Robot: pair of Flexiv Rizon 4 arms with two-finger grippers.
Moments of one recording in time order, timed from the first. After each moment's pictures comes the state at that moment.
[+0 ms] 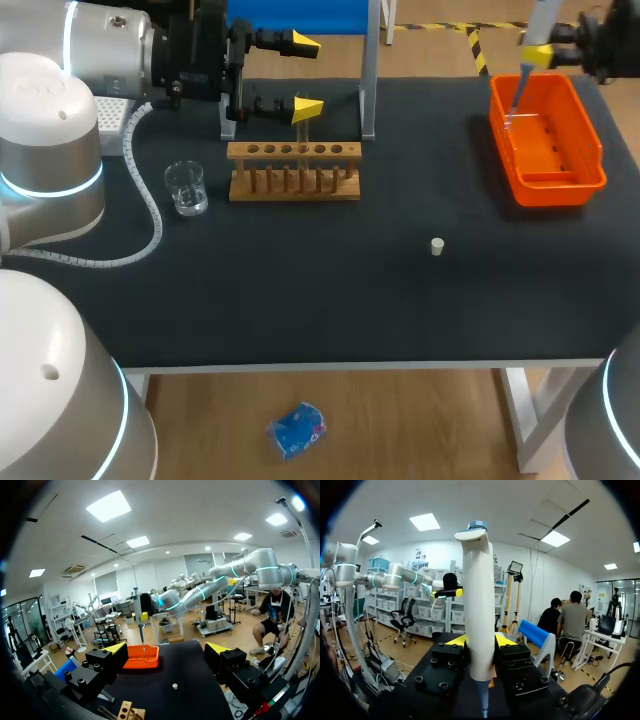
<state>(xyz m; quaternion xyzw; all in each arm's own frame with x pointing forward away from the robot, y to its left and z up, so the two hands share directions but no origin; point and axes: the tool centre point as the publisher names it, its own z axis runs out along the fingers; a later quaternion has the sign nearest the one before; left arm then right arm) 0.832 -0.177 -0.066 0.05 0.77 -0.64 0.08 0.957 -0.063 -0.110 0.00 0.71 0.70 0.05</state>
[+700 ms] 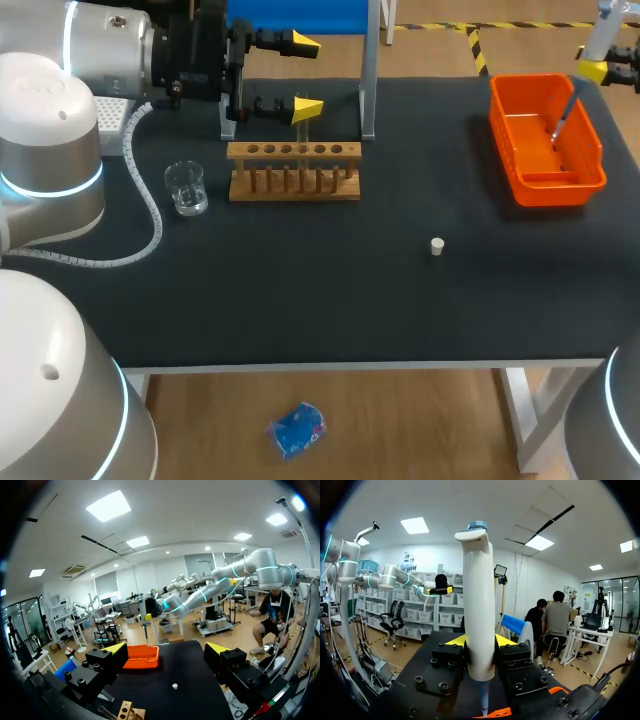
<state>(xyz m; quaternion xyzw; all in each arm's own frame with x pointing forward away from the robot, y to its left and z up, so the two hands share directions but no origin) 0.832 -0.177 -0.066 0.05 0.77 -0.64 0.08 0.964 -0.146 -0.140 0.04 0.69 0.71 0.09</state>
